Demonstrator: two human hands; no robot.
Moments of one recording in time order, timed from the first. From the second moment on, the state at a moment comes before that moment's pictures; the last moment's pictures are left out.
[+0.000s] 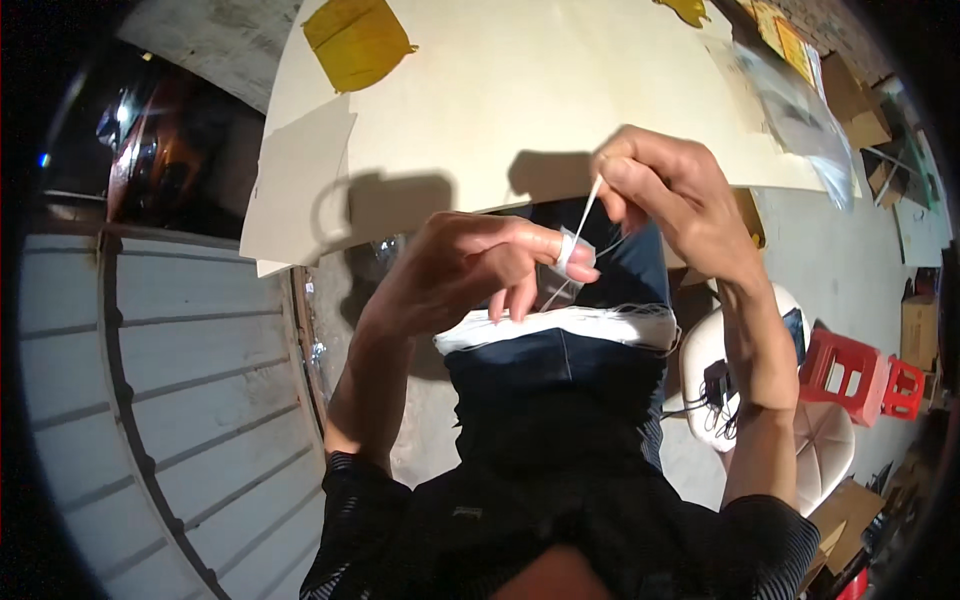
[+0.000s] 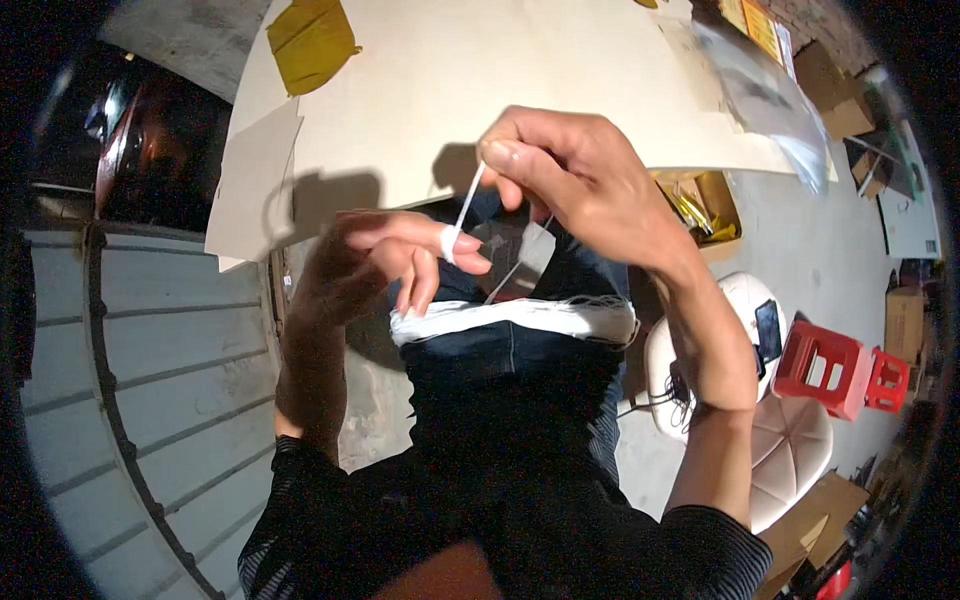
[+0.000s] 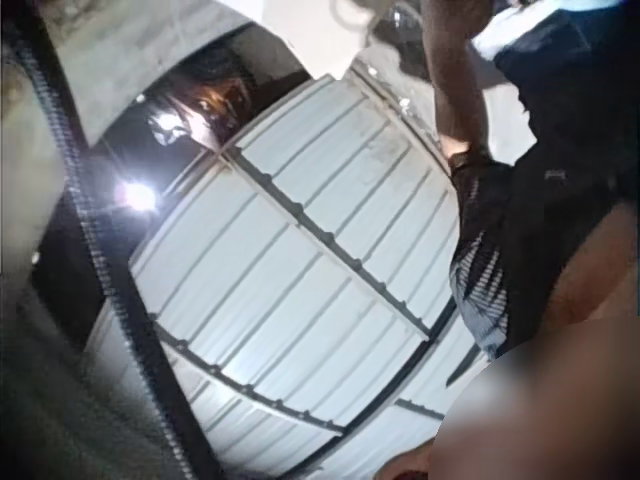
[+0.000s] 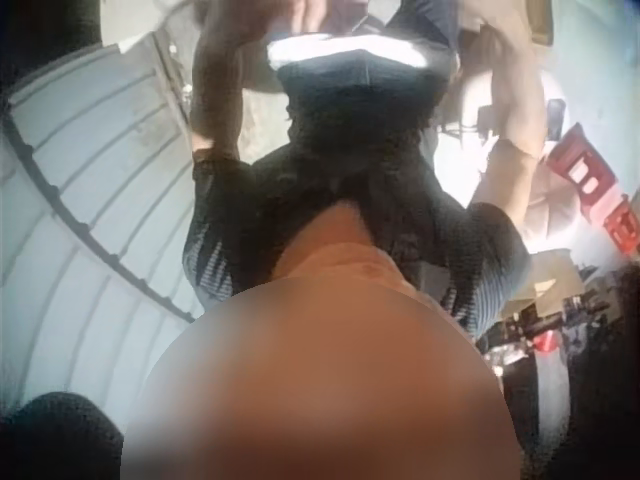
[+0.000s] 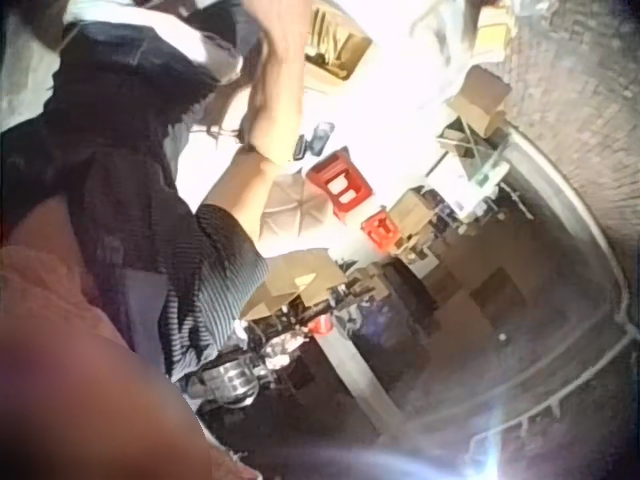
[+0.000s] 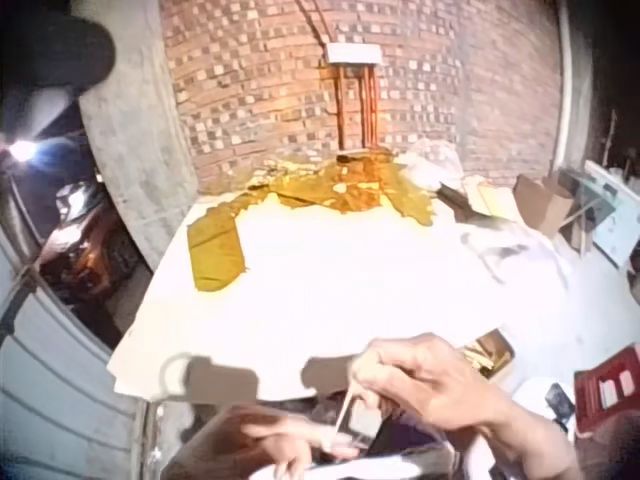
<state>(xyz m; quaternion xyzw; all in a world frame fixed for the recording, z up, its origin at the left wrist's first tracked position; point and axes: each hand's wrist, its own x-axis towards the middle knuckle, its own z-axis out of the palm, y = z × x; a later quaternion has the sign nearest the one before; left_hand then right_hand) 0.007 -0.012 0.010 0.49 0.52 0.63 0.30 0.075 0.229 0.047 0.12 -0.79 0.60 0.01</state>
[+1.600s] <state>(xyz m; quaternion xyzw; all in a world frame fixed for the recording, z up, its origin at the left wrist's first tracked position) 0.028 0.007 -0.003 0.38 0.77 0.50 0.12 0.083 0.215 0.021 0.12 -0.88 0.46 0.02</state>
